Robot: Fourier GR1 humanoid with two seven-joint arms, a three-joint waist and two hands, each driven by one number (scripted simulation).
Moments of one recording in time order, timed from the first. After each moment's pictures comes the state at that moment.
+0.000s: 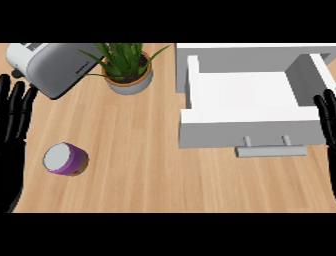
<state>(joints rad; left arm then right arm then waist) -0.02 0.12 -0.01 -2.10 0.02 0.03 0.00 0.03 -0.12 0.00 -2.10 0.03 0.00 0.01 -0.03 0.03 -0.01</state>
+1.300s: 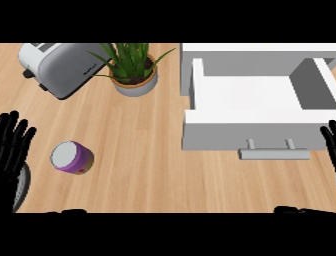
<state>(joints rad) 0.19 0.08 -0.02 -2.23 -0.05 0.07 0.37 0.22 -0.09 -0.09 -2.10 -0.03 0.05 0.12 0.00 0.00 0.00</state>
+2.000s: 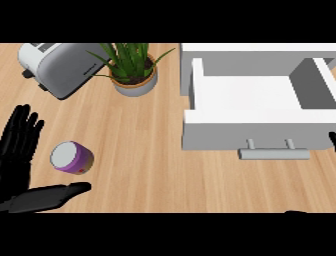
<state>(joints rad) 0.12 0.06 0.06 -2.02 -0.03 0.05 0.26 0.25 -0.08 -0.16 -2.08 -0.06 0.11 0.07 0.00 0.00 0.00</state>
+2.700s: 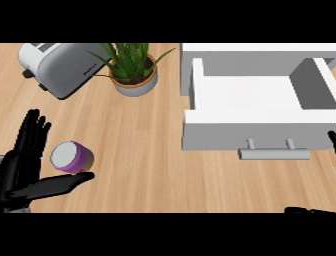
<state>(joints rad) 0.10 0.05 0.13 -1.77 -0.03 0.04 0.07 0.23 -0.07 -0.19 -2.03 -0.05 0.15 0.03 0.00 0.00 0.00</state>
